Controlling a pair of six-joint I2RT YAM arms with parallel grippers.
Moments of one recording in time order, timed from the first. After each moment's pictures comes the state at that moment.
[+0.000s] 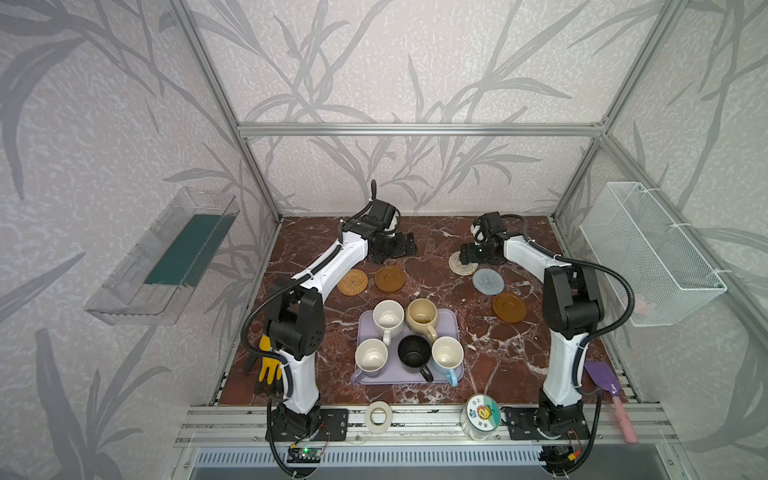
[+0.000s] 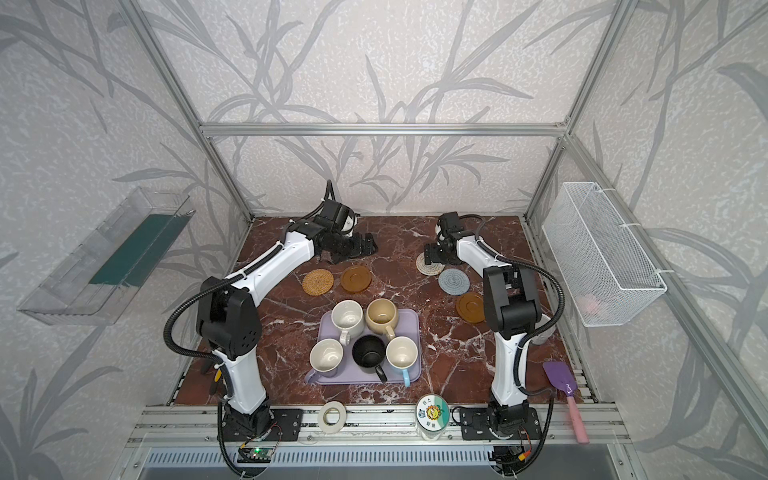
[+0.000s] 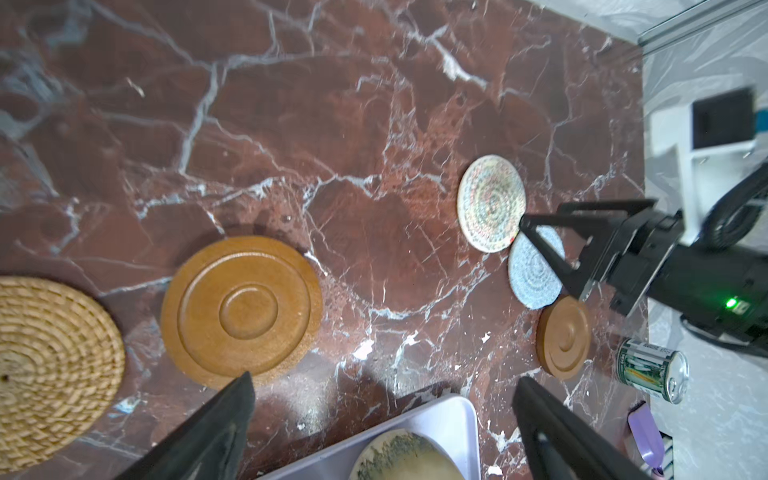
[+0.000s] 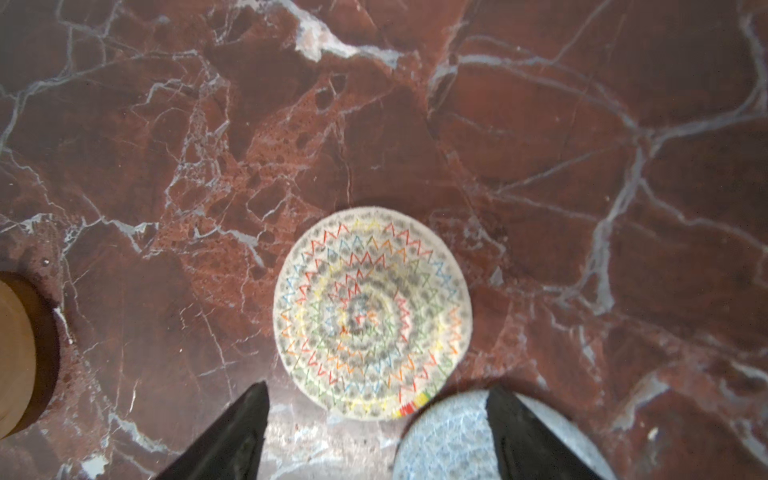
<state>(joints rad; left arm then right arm) -0.41 1.91 1.68 -0.74 0.24 -0.53 0.22 2.08 1.60 -0.56 -0.11 0.19</state>
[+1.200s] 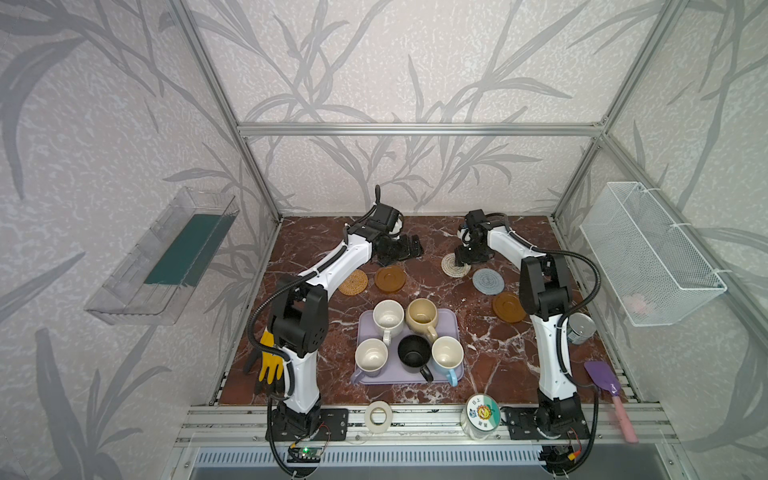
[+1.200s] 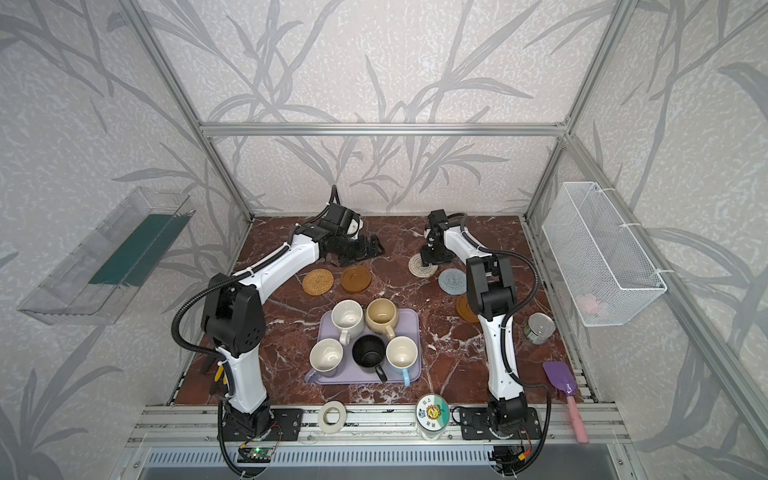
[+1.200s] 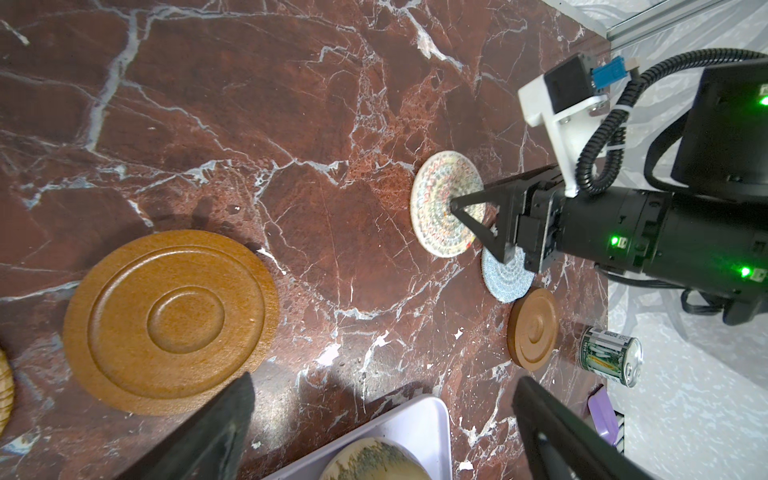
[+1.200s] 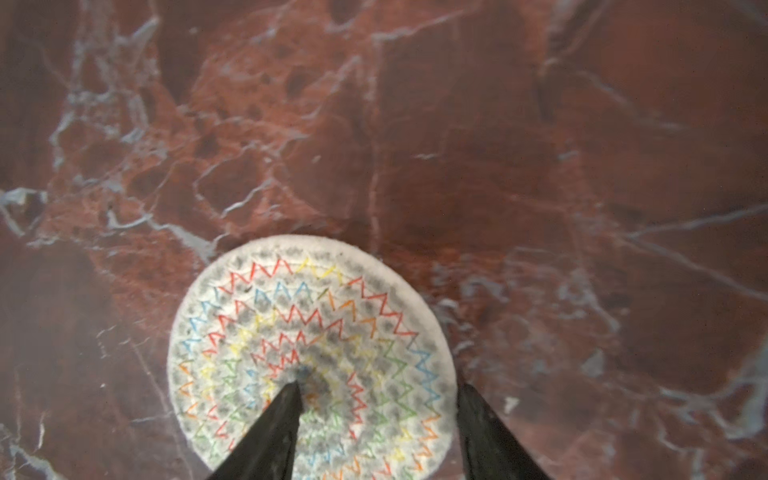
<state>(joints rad) -0.43 1.93 1.66 -0.66 0.32 -0.58 0.28 2.35 1.92 -0.84 -0.12 0.05</state>
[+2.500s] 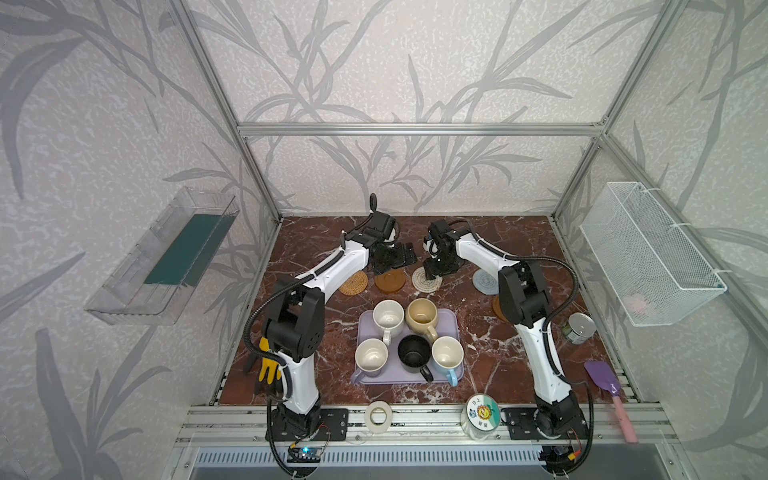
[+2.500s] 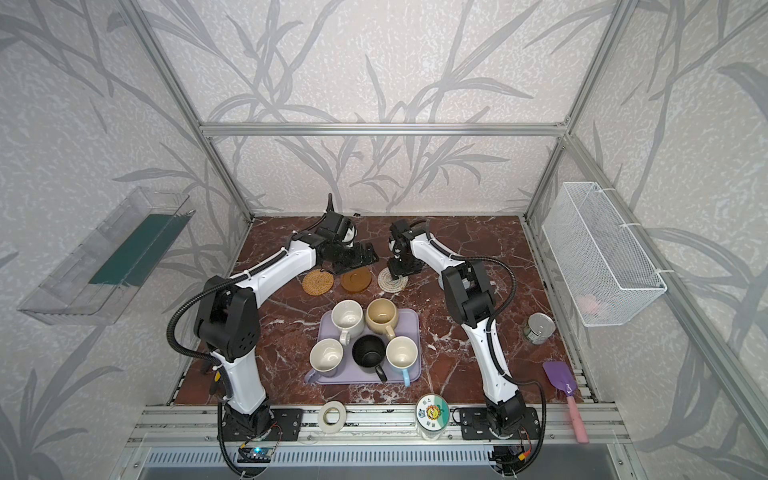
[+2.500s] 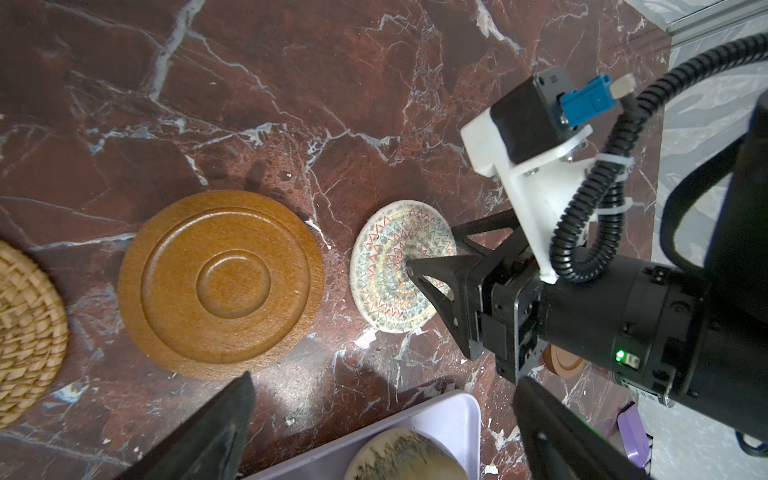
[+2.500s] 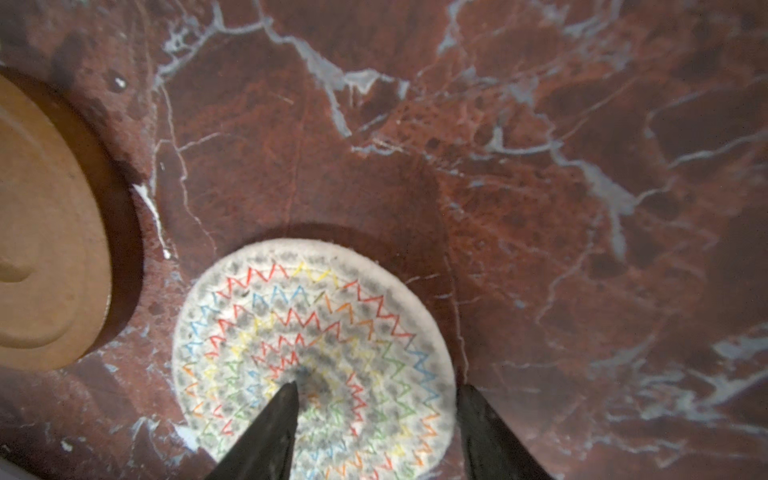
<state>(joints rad) -0.42 1.88 1.54 -0.64 0.26 -0.60 0.48 2.37 1.98 -0.93 -0.13 0.11</state>
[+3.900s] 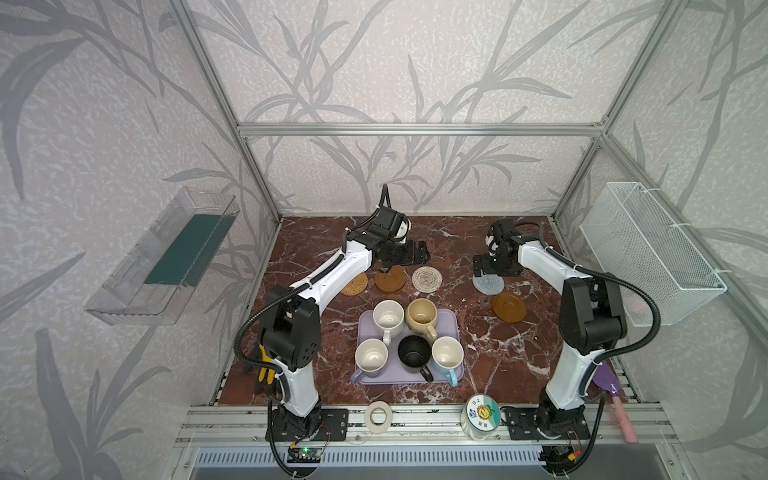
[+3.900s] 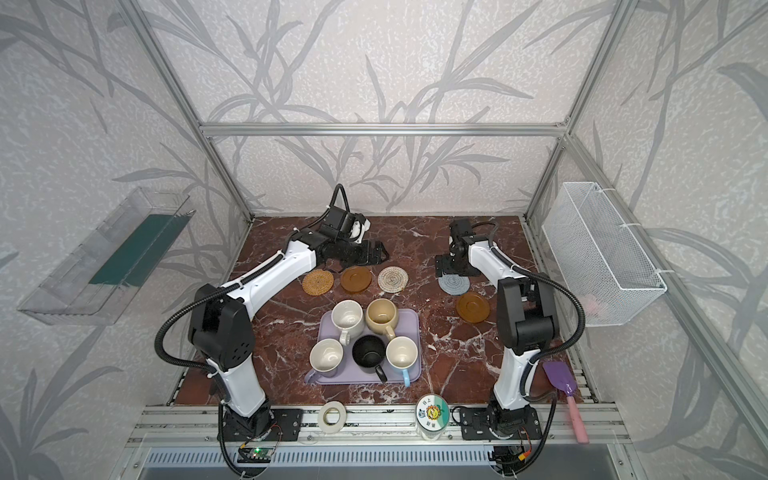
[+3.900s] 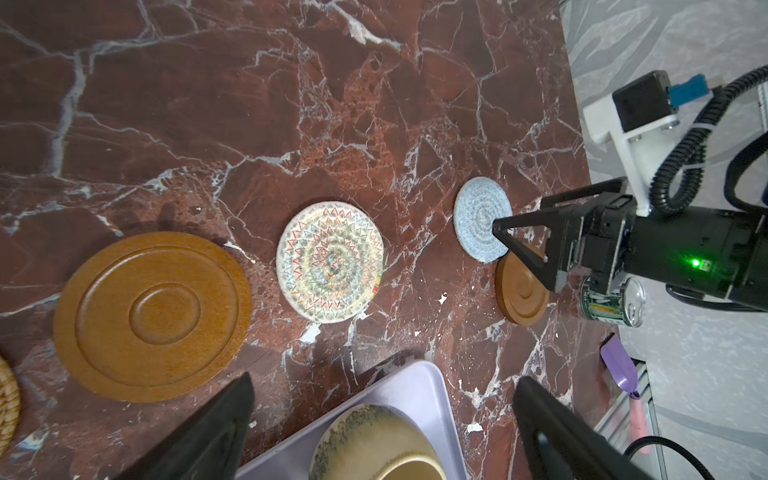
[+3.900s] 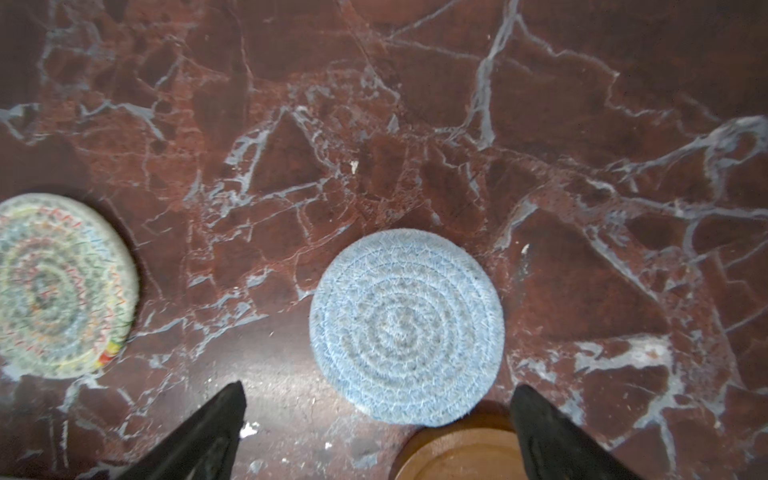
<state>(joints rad) -0.49 1.84 1.59 -0.65 0.31 -0.45 0.18 1.91 1.43 -0.73 -0.01 0.17</state>
